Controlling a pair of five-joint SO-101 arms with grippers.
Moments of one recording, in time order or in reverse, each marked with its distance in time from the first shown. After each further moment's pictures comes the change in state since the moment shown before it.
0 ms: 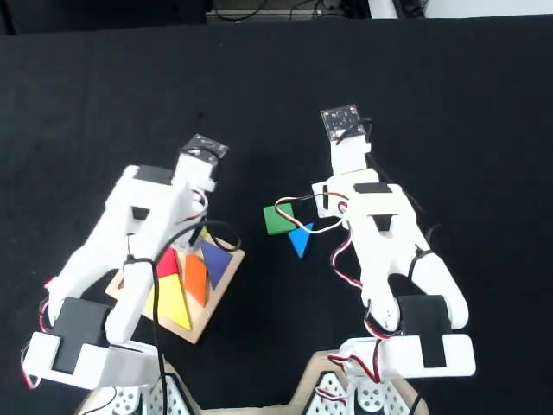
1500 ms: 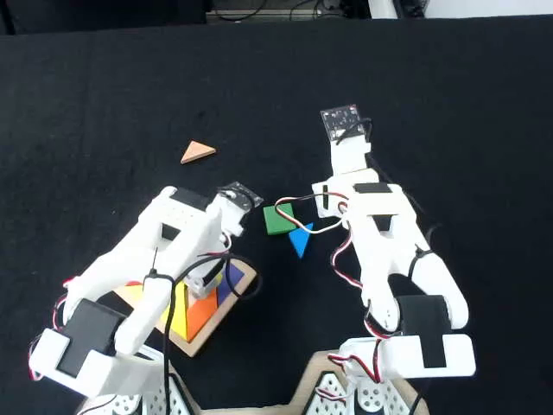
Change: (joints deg) left arm 9.5 0.0 6.2 7.2 -2.3; right arm 0.0 0.0 0.0 0.0 0.0
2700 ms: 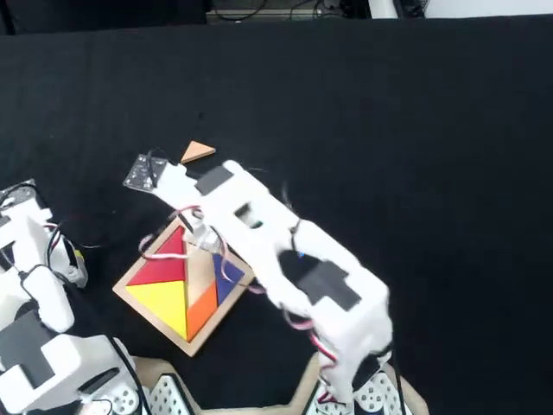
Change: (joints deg) left arm -59.9 -1.3 4.8 -14.7 4.5; right arm -38.9 28.8 -44.0 35.3 16.4
